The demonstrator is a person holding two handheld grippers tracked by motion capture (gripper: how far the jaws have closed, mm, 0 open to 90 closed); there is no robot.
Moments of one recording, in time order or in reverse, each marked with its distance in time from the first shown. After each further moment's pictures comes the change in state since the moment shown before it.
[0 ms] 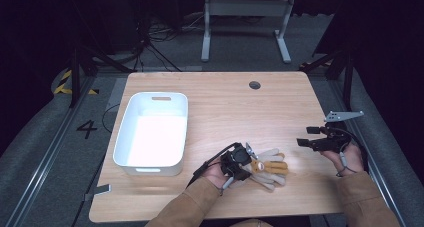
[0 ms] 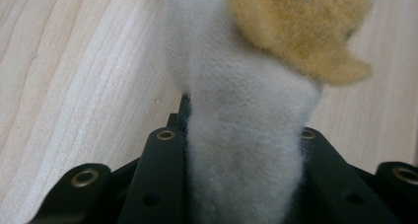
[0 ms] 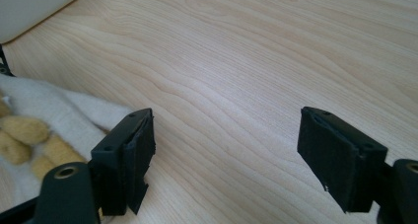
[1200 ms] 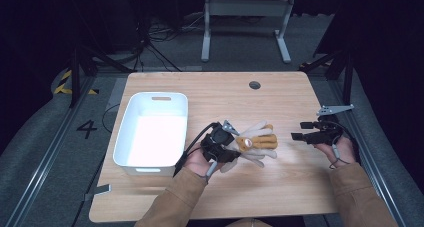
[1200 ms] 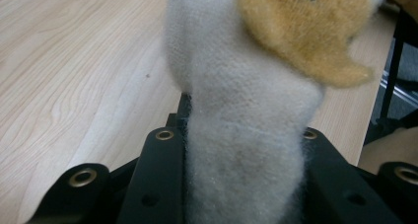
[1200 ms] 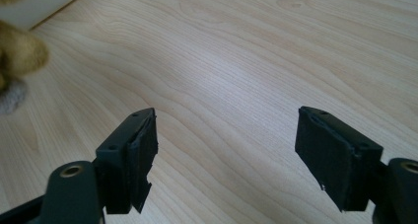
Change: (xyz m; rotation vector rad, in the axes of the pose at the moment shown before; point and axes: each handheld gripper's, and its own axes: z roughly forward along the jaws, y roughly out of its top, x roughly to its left) left arm 0.016 -0.001 -0.089 -0.182 0.070 -0.184; right arm -0.013 0.014 0.022 0.015 0.024 0.004
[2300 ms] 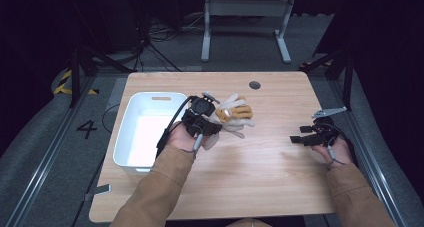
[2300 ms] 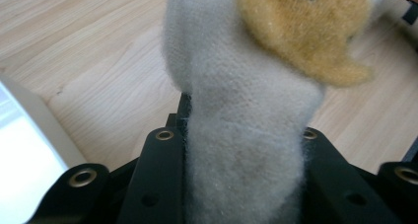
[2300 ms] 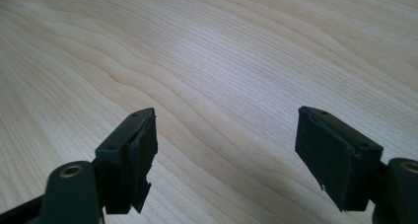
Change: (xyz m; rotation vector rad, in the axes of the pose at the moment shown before) left arm 0.042 0.032 -0.056 0.053 0.178 -0.205; right arm -0.012 -0.013 0.018 0.084 -0.043 0.036
